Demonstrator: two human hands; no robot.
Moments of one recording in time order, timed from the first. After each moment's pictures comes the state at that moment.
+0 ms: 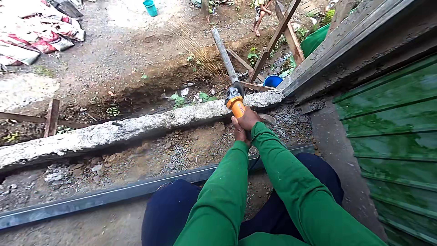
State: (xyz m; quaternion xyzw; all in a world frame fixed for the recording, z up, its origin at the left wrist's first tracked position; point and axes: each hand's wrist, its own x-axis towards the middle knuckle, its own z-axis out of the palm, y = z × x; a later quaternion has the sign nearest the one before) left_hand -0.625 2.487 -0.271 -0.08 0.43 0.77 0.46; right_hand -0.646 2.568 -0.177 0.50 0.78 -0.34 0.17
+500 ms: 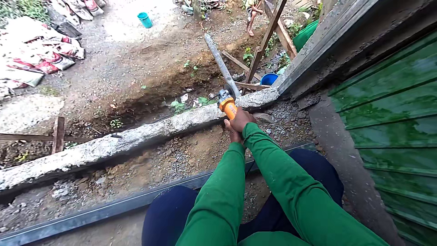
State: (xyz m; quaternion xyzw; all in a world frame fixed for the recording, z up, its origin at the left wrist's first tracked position) left_hand -0.636 2.491 -0.236 -0.12 0.43 0.81 0.39; right_hand -0.654 2.560 -0.159 0.51 0.79 -0.30 0.19
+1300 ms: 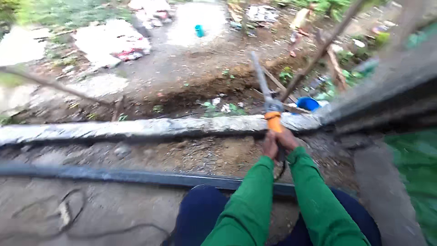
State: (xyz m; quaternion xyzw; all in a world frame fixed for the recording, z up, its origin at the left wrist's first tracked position) left_hand -0.656 2.482 -0.216 0.00 0.59 0.68 0.43; right_hand -0.630 2.573 -0.185 0.41 0.65 -0.64 -0.01
